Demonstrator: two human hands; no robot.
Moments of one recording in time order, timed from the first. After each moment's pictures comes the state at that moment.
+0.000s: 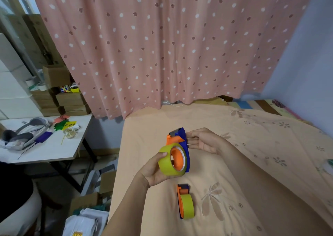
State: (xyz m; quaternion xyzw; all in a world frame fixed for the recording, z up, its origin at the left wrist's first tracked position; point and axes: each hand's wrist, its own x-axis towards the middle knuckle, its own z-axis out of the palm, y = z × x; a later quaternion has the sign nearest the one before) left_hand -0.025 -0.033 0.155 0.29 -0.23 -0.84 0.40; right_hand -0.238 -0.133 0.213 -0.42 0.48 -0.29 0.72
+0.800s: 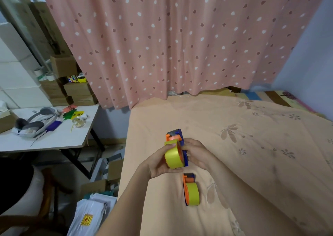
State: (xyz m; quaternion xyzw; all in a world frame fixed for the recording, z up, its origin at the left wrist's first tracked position) left_hand -0.013 -0.025 0.153 0.42 -0.24 -0.80 0.36; right_hand -0.183 -0.072 0.148 -0.38 0.50 -0.32 0.71
